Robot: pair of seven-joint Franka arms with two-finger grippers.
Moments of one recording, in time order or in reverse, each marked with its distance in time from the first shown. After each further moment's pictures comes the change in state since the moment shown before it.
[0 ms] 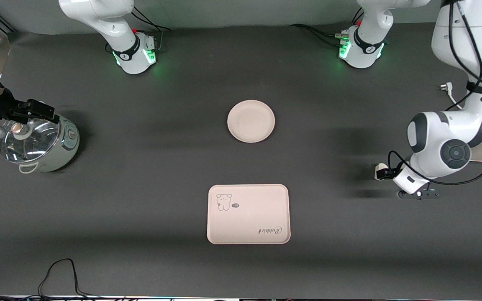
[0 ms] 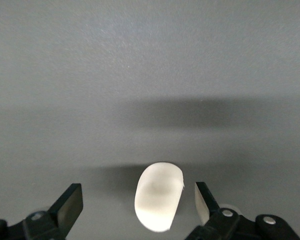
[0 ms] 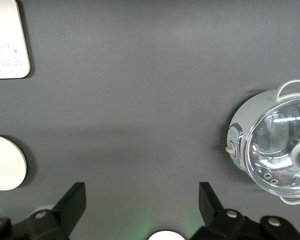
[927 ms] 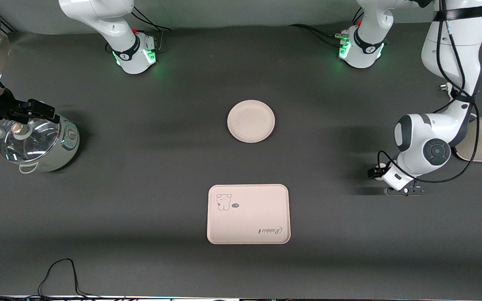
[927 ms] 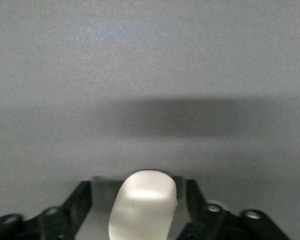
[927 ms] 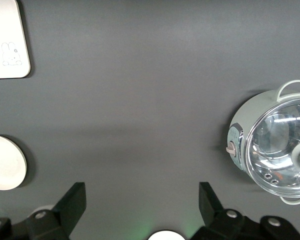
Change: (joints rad) left arm 0.000 0.047 -0.013 -0.070 -0.028 0.130 0.000; right arm 0.001 0.000 0.001 0.000 0.000 0.000 0.000
